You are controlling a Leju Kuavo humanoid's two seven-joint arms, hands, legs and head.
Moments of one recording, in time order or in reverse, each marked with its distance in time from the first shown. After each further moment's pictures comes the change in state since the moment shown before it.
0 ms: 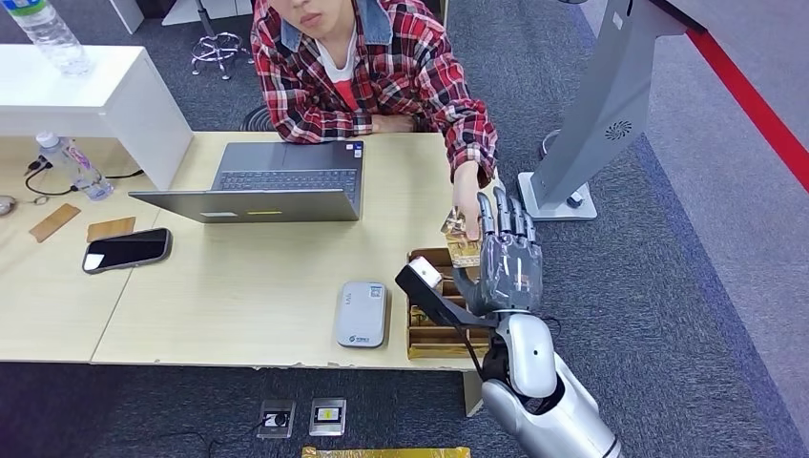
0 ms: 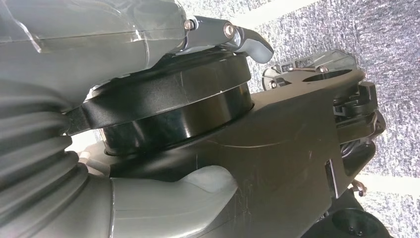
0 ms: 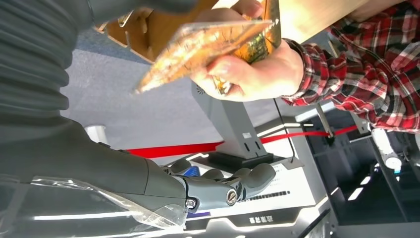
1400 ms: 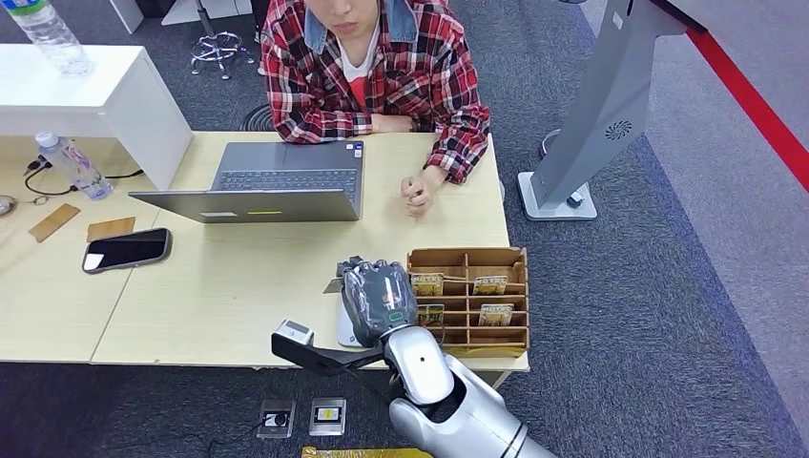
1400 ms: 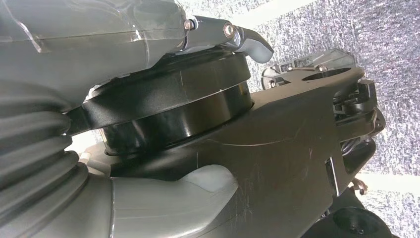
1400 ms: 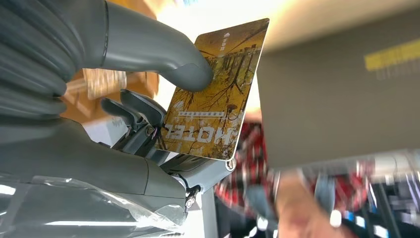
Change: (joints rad) left arm -0.002 0.000 -0.020 0.001 0.000 -0.008 -0.014; right arm -0.110 0.247 0.258 0.317 -0.071 0.114 -0.171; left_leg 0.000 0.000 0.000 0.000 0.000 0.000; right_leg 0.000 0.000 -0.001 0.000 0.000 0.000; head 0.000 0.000
